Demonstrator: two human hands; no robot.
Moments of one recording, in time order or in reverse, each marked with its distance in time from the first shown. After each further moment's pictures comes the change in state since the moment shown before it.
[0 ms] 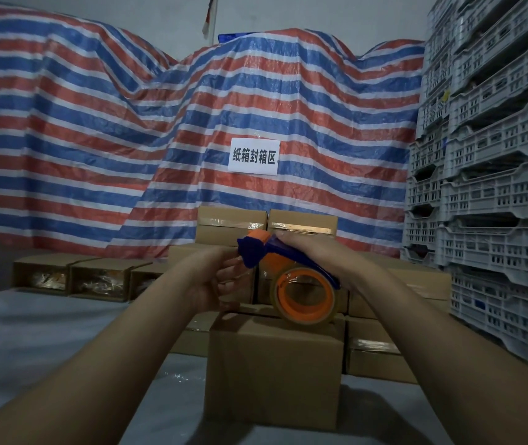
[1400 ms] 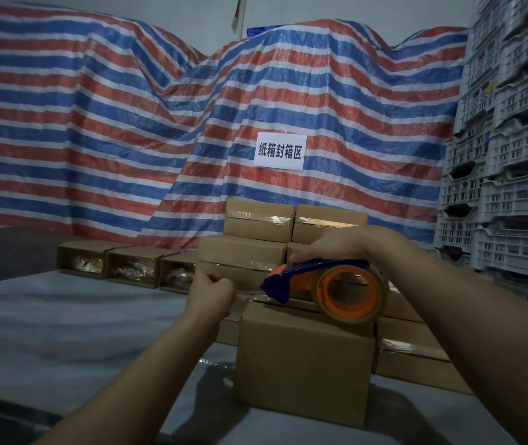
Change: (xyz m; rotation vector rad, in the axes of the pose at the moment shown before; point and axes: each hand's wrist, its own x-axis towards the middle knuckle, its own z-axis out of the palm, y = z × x) left_hand 0.020 -0.064 -0.035 0.160 0.510 0.305; right_hand 0.024 -0.037 0.002 -0.573 -0.376 0.136
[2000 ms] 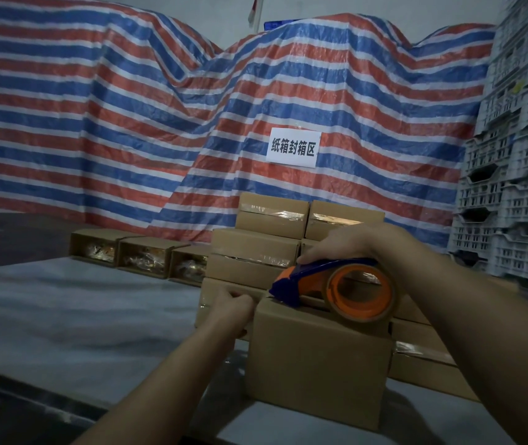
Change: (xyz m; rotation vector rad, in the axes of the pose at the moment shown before) left_hand -0.007 -0.023 0.008 0.047 -0.119 -0.175; right_hand 0.013 -0.014 0.006 -0.144 0.002 0.018
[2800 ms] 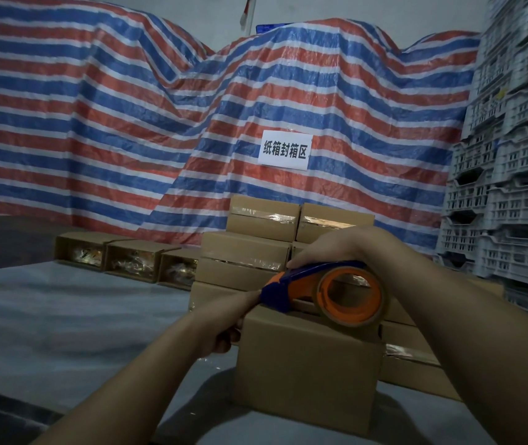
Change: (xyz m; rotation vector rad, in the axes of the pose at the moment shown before) left_hand 0.005 0.011 -0.013 0.211 -0.423 -0.117; right_hand -0.005 -0.005 0.001 0.042 -0.070 -0.018
